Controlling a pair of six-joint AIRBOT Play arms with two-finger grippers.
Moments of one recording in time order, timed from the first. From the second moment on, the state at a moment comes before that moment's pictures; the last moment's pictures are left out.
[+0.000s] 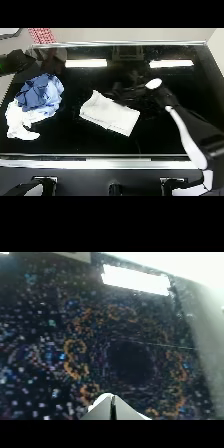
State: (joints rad) left arm 0.10 -1.14 1.54 1.05 -1.03 -1.50; right arm 0.24 -1.68 1.45 -0.52 1.01 1.59
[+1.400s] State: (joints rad) left arm 0.07 -1.13 1.53 1.08 -1.06 -1.51; right arm -0.64 -1.45 1.30 -0.67 1.18 1.51
